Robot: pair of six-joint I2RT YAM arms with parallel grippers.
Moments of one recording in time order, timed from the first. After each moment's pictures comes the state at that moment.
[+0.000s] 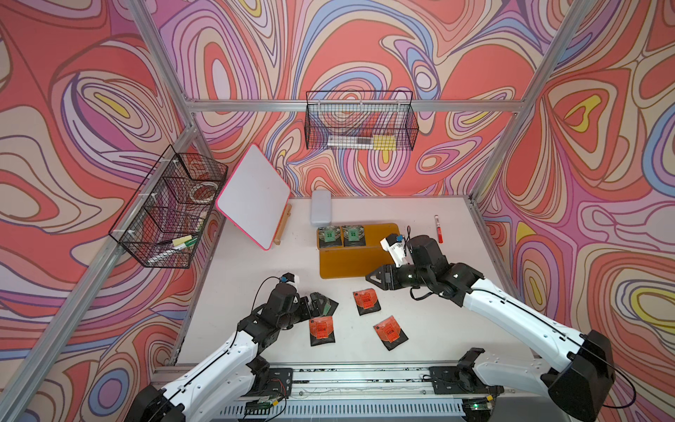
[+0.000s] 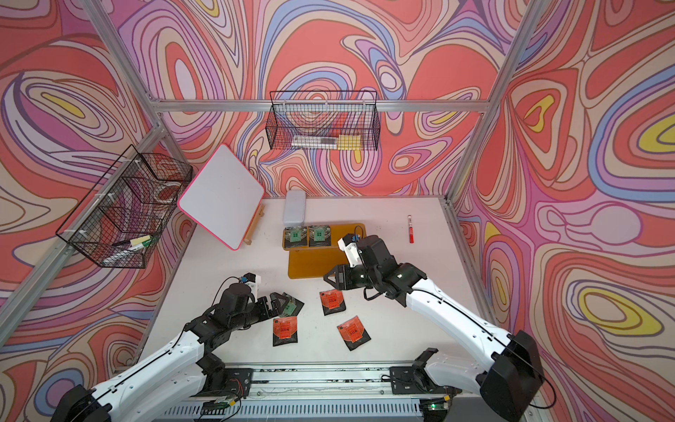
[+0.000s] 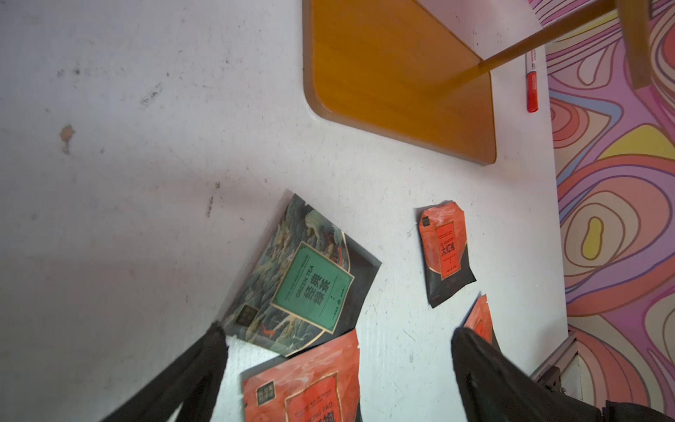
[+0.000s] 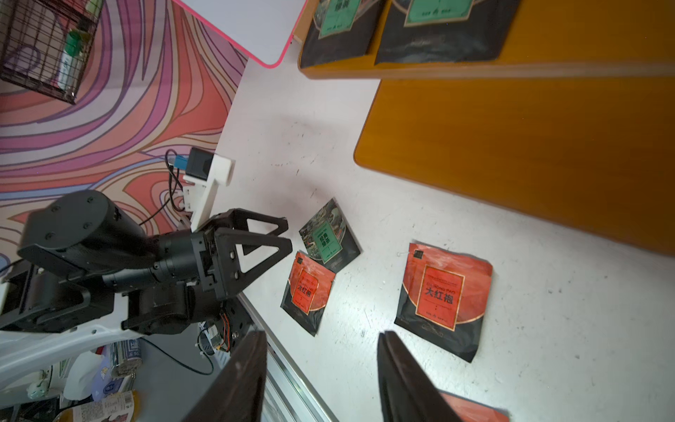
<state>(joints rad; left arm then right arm) -0.51 0.82 0.29 -0.19 0.16 -0.81 0.67 1.18 0.93 -0.45 -0.39 0.53</state>
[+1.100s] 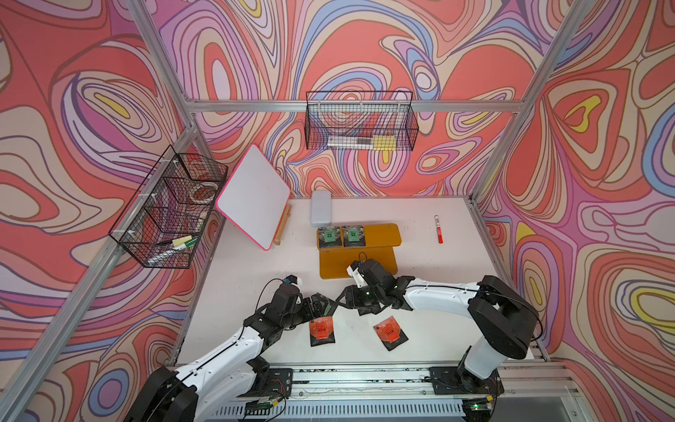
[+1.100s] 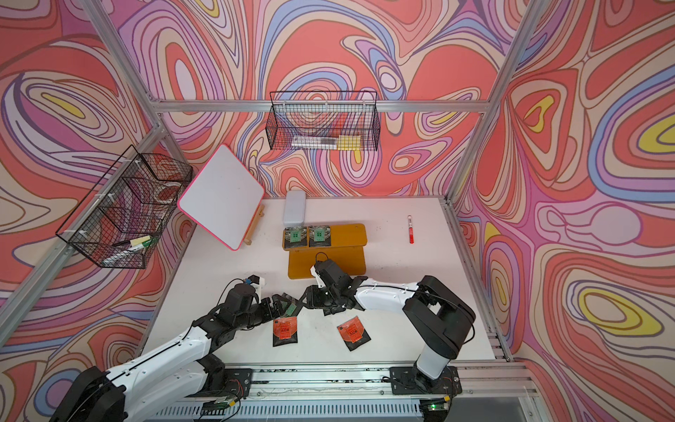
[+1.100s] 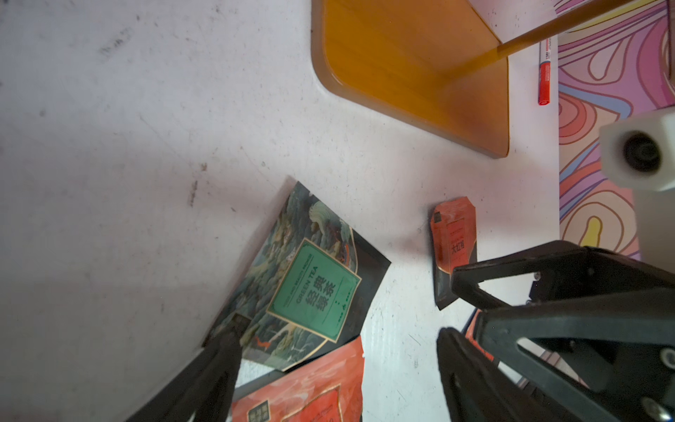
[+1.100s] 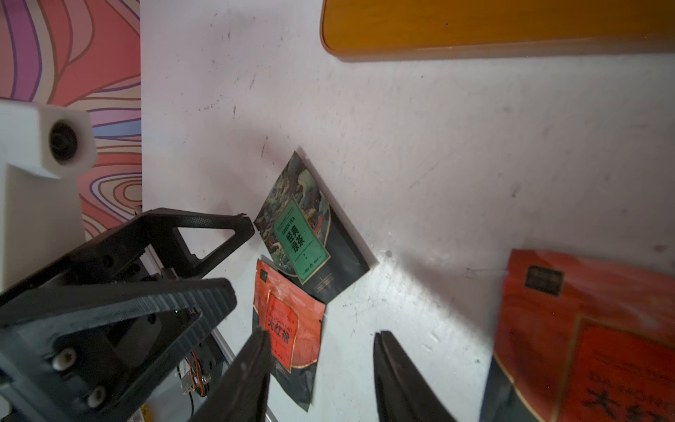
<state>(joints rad) -0.51 0.94 0.26 -0.10 0.20 -0.84 0.85 1.69 0.89 -0.05 -0.36 0.78</state>
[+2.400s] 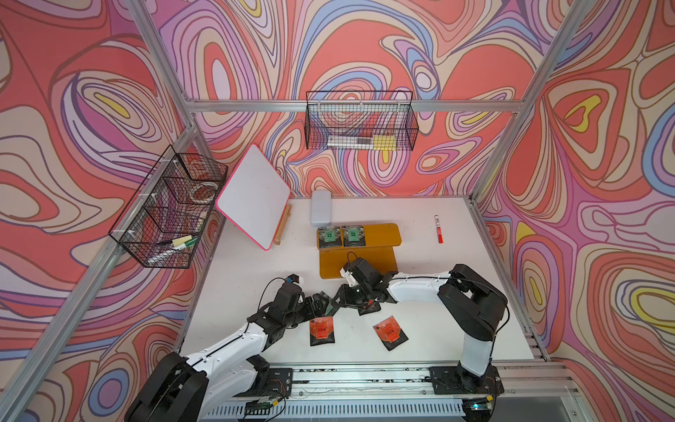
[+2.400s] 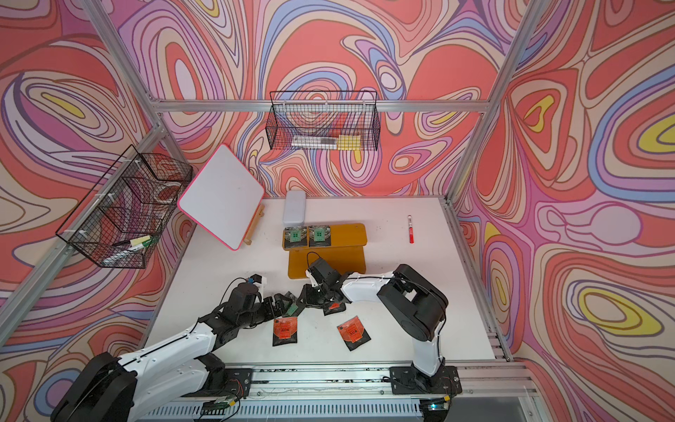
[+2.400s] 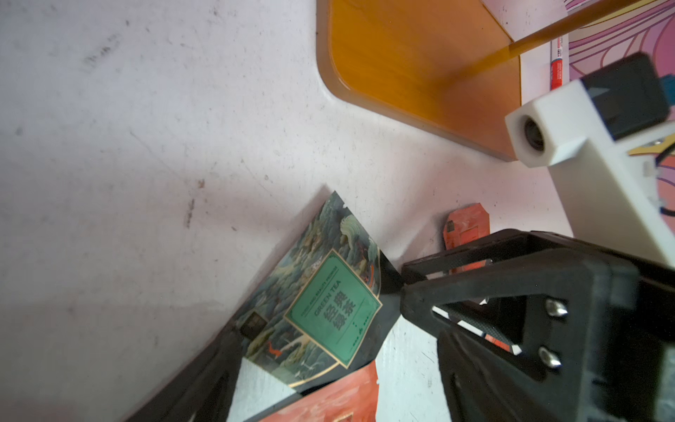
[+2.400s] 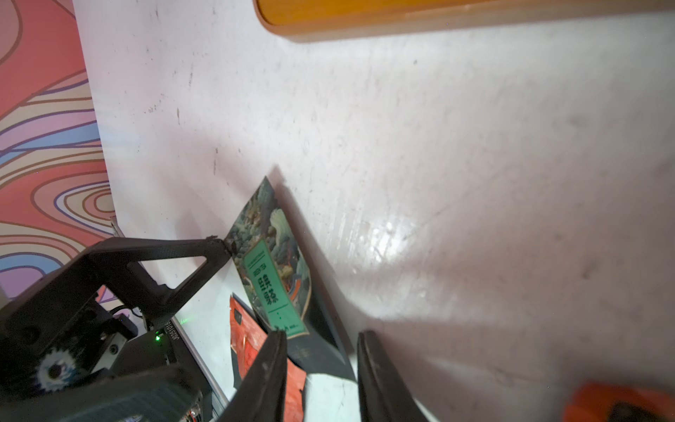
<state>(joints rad) -0.51 1.02 0.25 0.00 0.19 -0.83 0.85 1.88 1.01 -0.07 -0.41 0.82</state>
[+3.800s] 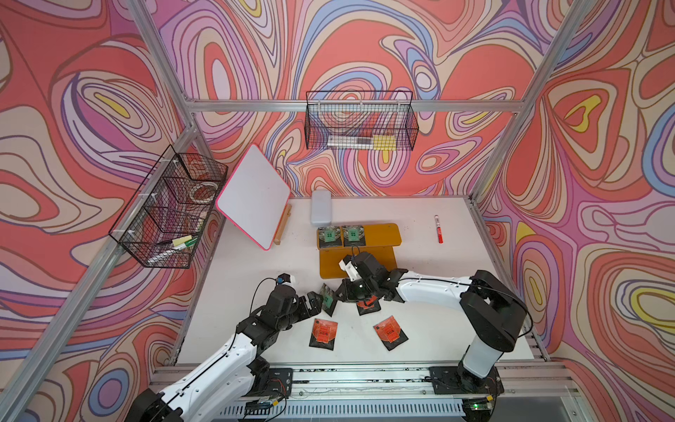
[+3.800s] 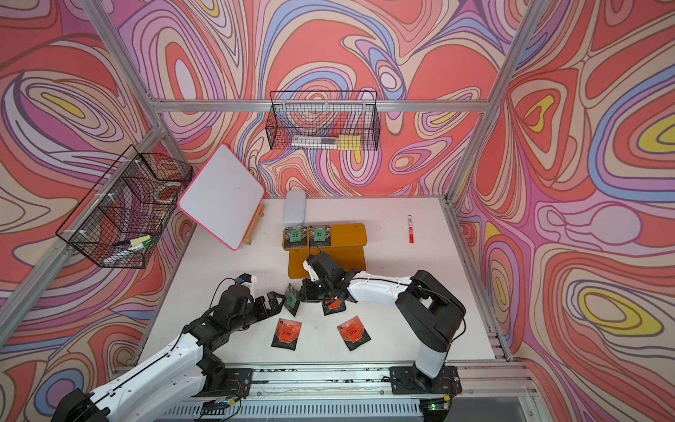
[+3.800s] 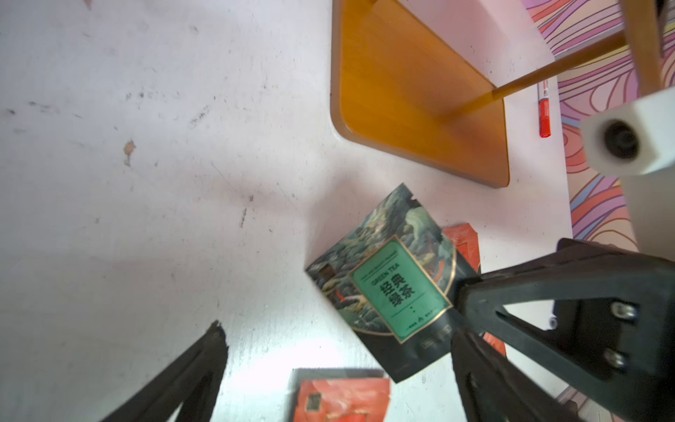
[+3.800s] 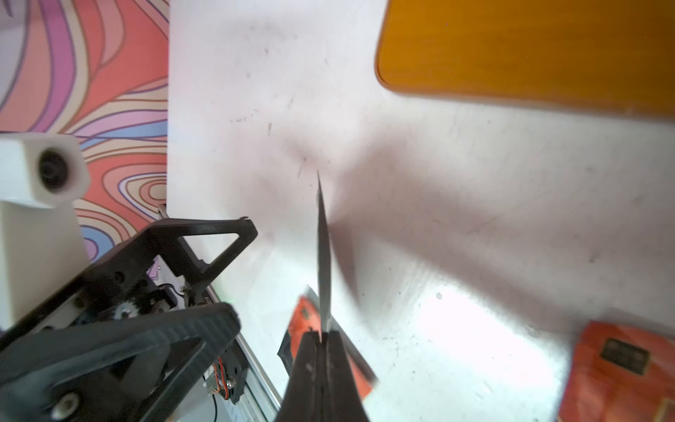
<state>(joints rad) -0.51 0.77 0.29 -0.23 0.07 -0.83 0.85 1.71 1.00 -0.09 -0.41 0.75</state>
